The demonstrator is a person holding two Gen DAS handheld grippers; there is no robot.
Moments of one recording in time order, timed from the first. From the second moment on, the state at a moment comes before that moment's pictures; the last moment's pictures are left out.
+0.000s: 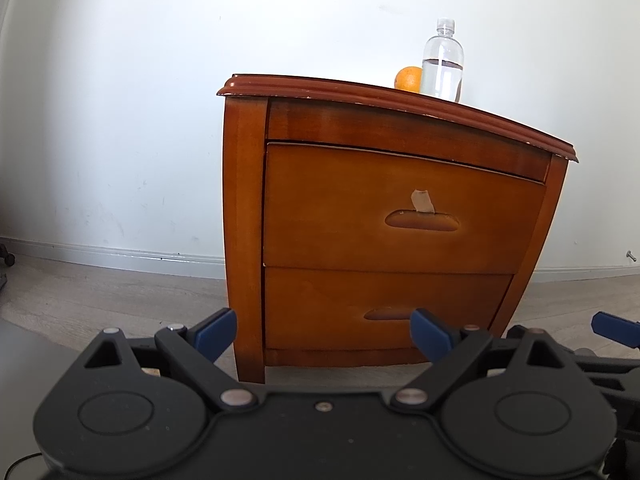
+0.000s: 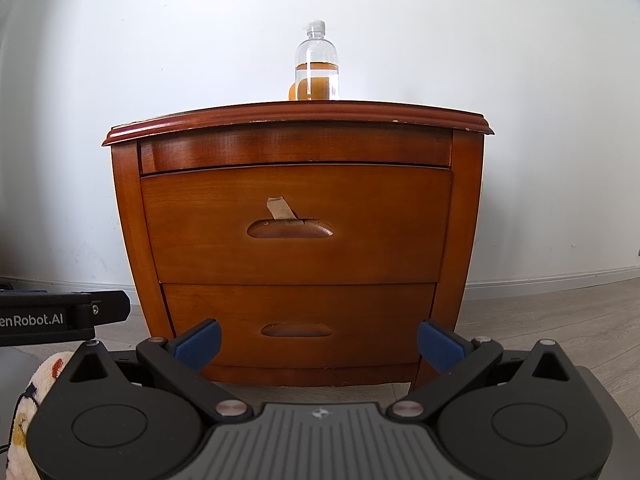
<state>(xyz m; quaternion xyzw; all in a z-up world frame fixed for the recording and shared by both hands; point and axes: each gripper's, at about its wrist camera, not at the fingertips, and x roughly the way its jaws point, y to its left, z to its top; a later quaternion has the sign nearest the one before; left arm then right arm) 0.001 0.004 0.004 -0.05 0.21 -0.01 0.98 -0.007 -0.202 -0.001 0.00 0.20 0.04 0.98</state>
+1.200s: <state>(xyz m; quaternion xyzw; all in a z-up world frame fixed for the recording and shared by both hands) 0.003 0.005 0.004 -0.05 0.22 -0.01 0.98 -0.005 -0.201 -0.002 0.00 0.20 0.04 0.98</state>
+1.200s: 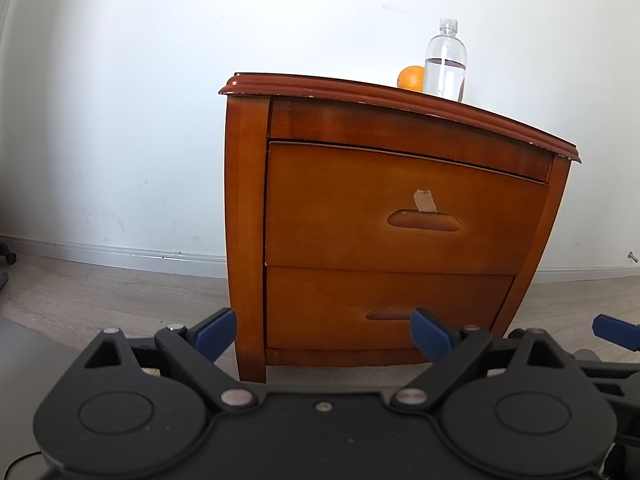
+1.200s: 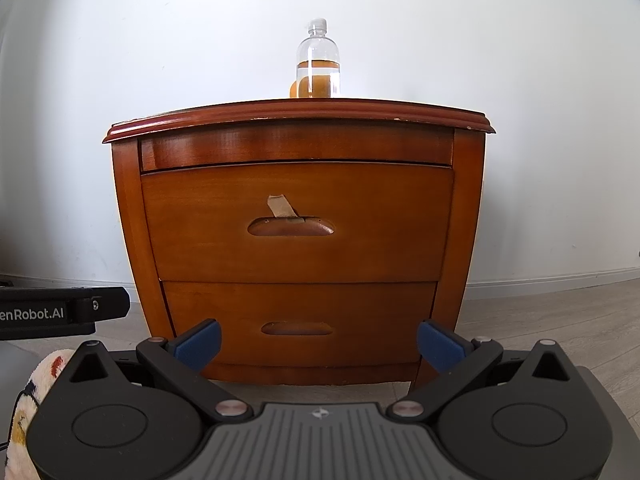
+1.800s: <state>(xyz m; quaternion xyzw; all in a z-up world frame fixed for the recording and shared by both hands) 0.035 0.011 -0.005 -0.06 0.23 0.00 0.97 0.016 -0.200 -0.016 0.01 0.23 0.03 0.97</state>
